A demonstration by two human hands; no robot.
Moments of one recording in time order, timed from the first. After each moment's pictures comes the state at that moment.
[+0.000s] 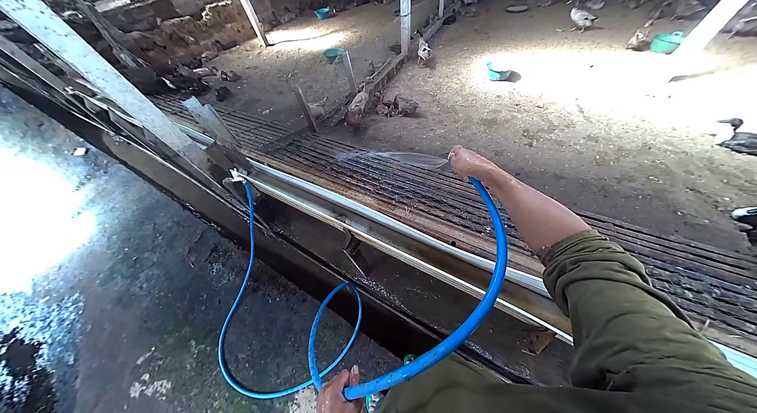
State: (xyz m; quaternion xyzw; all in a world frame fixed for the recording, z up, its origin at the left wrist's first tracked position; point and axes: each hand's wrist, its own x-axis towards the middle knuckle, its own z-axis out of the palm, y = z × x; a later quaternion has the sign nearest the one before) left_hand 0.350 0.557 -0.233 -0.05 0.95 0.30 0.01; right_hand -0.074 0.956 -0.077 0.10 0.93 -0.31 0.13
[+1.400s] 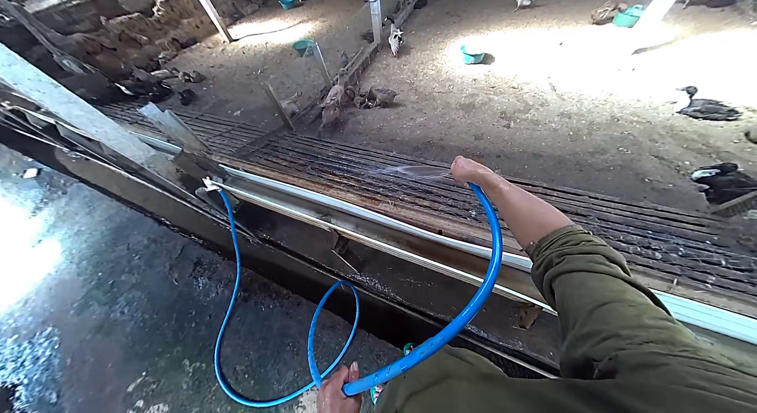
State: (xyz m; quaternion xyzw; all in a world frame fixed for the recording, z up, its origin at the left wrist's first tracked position) left_hand 0.339 0.558 -0.235 -0.01 0.95 0.30 0.01; right_hand -0.055 1.013 -0.139 0.20 0.92 -0.28 0.18
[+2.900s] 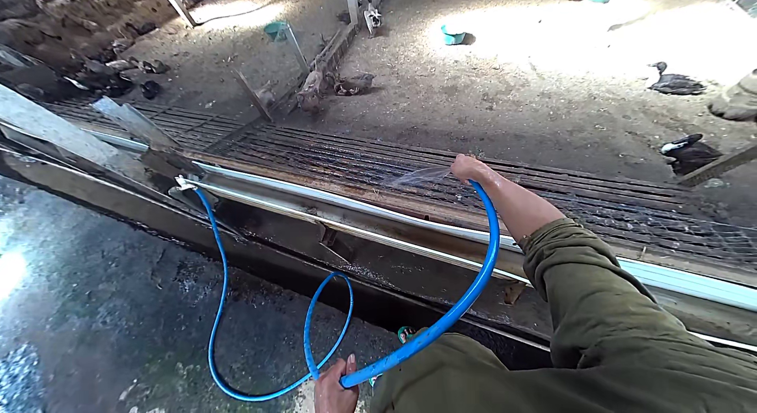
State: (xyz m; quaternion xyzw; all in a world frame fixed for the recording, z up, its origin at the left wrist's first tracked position) left_hand 0.345 0.565 -0.236 0.01 0.96 0.28 0.03; right_hand -0.006 1.036 -0.148 0.24 0.92 -0.23 0.21
